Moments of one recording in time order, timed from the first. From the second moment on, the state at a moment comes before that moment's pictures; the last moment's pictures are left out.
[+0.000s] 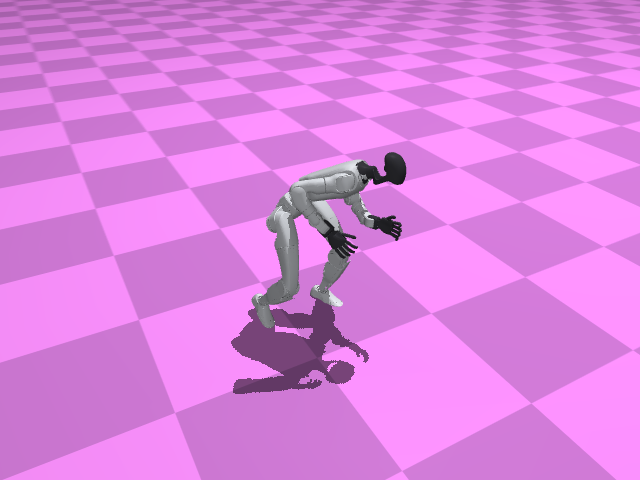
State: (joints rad) left arm -0.61 0.49 -0.37 -0.26 -0.06 -0.39 0.48; right arm 0.17 -0.54 0.10 -0.53 0.13 -0.21 -0.33; waist 0.03 -0.25 0.52; left_leg -1.26 0.05 -0.07 1.03 -0.32 -0.13; right_leg -1.03 -0.33 -0.25 1.26 -0.46 -0.09
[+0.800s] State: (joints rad) left arm -0.81 0.54 -0.36 -0.39 -0.06 -0.30 0.51; right arm -0.03 -0.52 0.11 -0.65 0.19 -0.22 -0.22; waist -0.01 -0.03 0.34; left_leg -0.13 0.00 0.12 0.52 -0.38 -0.09; right_leg -0.62 -0.15 -0.21 0.90 -0.18 0.00
